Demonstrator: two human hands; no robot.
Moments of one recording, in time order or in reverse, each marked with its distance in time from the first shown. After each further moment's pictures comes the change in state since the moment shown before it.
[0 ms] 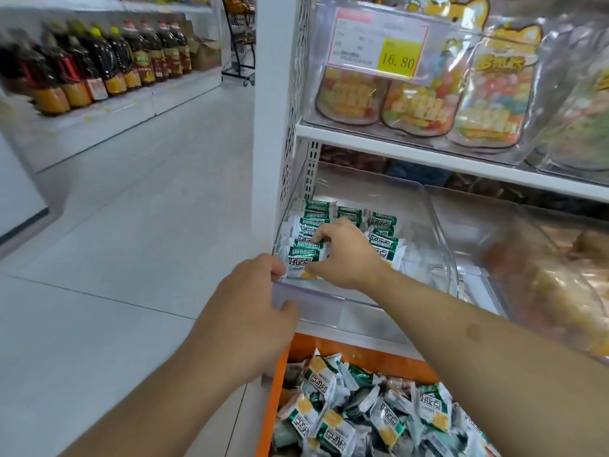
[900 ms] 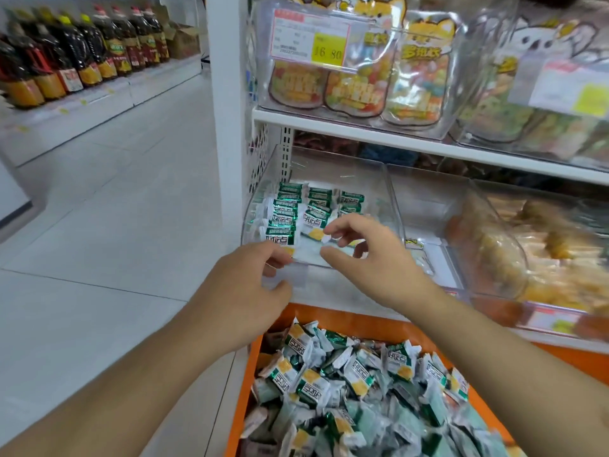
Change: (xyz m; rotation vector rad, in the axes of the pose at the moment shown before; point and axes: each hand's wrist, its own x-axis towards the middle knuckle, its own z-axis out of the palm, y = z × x) left_hand -0.024 0.017 0.013 -0.032 -0.088 0.146; right_hand -0.136 0.007 -0.066 0.438 0.154 -0.074
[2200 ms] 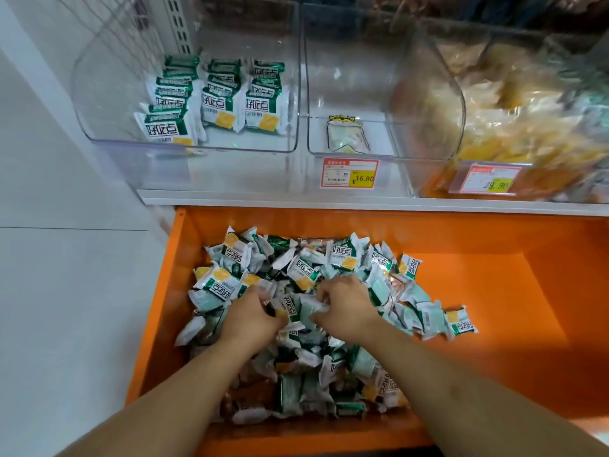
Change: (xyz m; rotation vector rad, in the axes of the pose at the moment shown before) left_hand -0.052 -0.073 0.273 0.008 -0.397 -0.522; right_hand -0.194 0.209 0.066 -0.381 -0.423 0.543
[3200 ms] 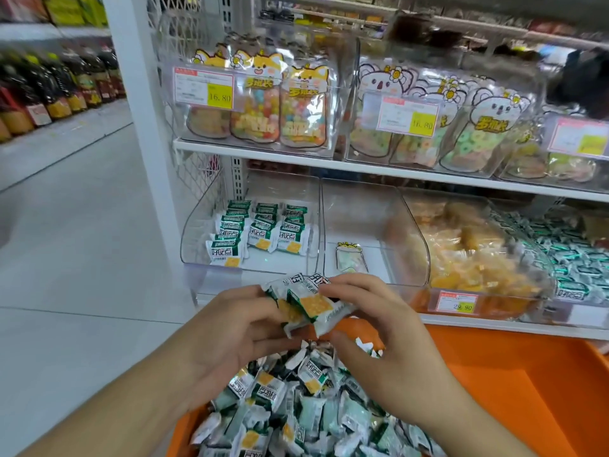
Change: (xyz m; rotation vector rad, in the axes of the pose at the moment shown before) left_hand -0.164 0.121 -0.191 -0.986 -0.256 0.284; right_hand -0.150 -0.117 -0.197 0.467 0.411 -0.585
